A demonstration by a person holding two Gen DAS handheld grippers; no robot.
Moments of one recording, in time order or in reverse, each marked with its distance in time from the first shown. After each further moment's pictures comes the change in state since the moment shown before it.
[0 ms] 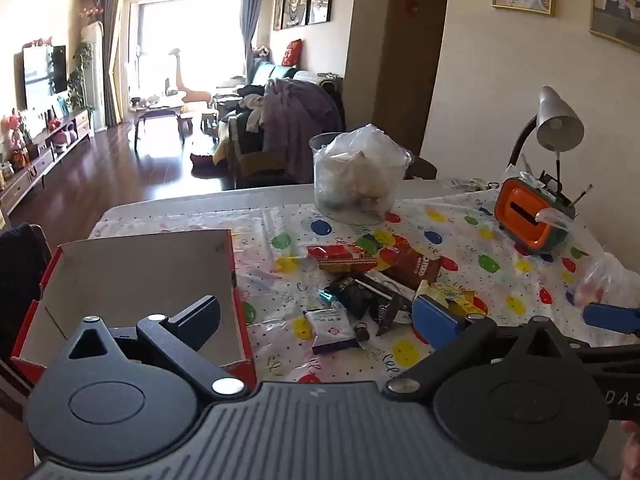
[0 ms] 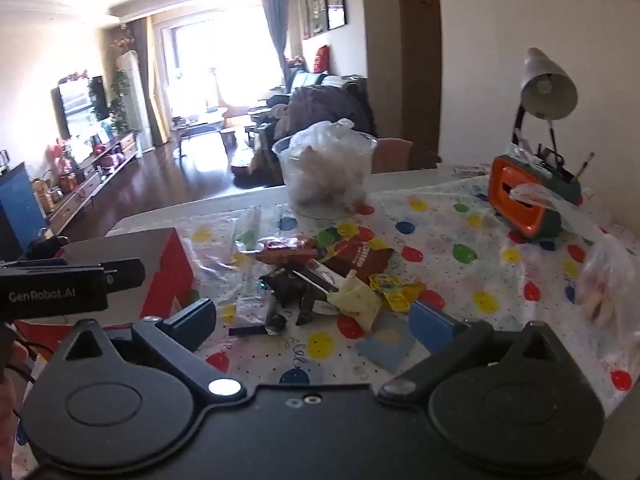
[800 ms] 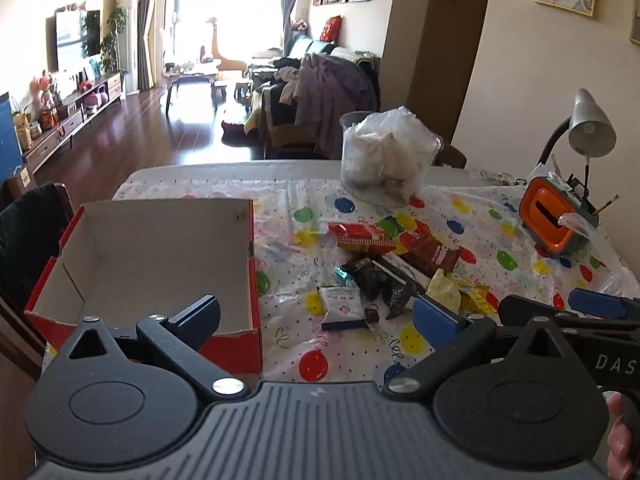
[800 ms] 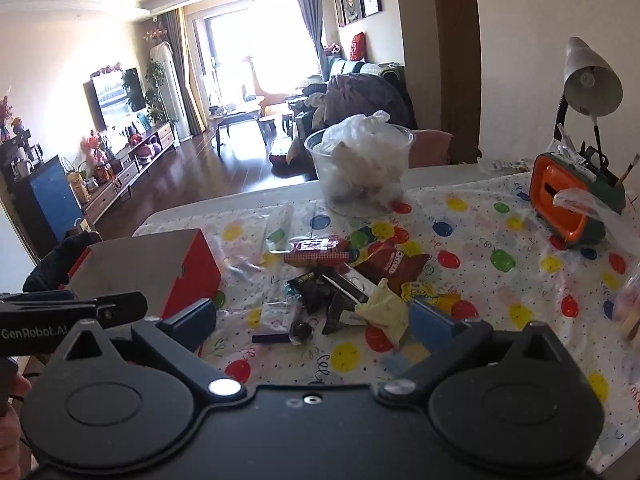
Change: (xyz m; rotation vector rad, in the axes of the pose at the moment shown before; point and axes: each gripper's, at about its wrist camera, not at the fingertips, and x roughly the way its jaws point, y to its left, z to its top) left arm 0.000 -0.005 -0.002 -0.097 0.080 0.089; right arm 0.014 -0.015 0.039 0.001 0.066 0.124
